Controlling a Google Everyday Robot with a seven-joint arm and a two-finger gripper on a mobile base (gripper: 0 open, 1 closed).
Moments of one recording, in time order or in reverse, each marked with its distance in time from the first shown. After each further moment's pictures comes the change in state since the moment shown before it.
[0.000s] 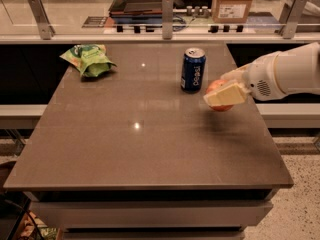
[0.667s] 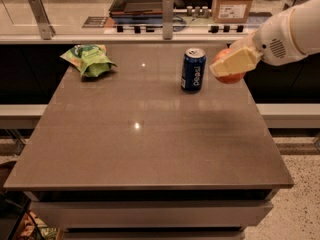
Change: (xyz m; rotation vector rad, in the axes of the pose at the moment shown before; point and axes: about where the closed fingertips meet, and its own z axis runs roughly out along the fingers) arm -0.060 -0.016 -0.049 0.066 0.020 -0.019
